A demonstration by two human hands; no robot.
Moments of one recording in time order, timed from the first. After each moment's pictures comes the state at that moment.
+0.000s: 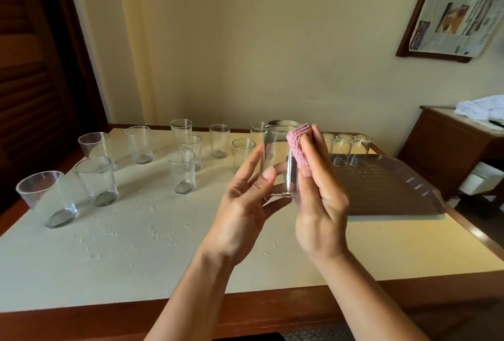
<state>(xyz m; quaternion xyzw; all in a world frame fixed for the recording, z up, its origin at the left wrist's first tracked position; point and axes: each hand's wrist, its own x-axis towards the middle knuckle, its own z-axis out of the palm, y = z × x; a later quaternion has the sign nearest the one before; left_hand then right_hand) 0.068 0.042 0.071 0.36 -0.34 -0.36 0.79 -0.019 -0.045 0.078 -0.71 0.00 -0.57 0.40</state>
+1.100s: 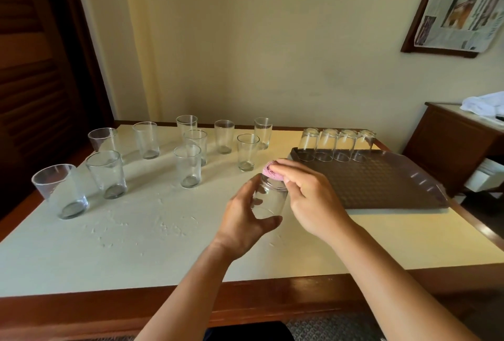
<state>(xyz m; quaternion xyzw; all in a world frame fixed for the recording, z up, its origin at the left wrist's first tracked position) 0.100 0.034 -0.006 0.67 -0.45 -0.11 0.59 -0.023 -0.075 0.072 -0.91 0.12 -0.32 0.23</state>
